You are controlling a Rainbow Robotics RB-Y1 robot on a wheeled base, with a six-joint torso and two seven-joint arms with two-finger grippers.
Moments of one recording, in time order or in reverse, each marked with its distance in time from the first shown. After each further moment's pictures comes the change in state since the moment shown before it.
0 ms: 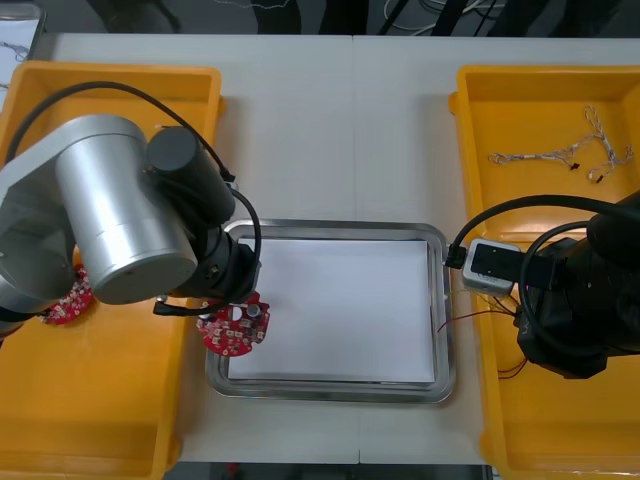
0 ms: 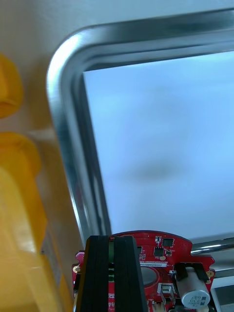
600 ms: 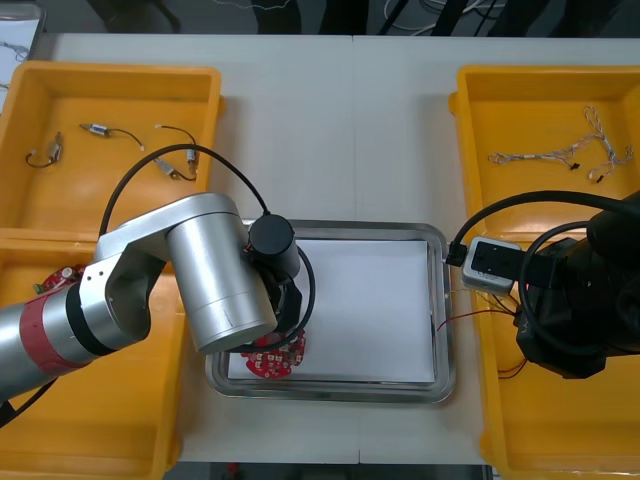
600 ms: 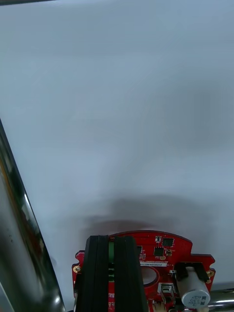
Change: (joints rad) right arm 0.000 0.000 0.000 0.000 0.000 0.000 -0.019; left arm -0.020 -0.115 -0.256 0.173 -0.189 -0.138 0.125
